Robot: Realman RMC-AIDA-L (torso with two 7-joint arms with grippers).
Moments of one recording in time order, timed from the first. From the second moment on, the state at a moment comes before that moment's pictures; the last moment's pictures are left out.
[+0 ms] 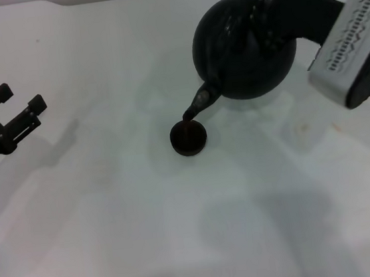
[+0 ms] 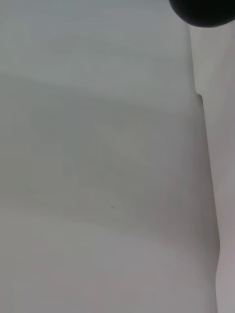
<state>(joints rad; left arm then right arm) -0.15 -2.06 0.97 0.58 -1.84 -1.31 2.08 0.05 2.01 -1.90 -1.40 -1.38 -0.28 0.91</state>
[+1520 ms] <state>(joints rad) -0.22 -2.06 0.97 0.58 -1.80 -1.27 2.07 -0.12 2.00 -1.50 -1.26 -1.30 -0.81 1.15</state>
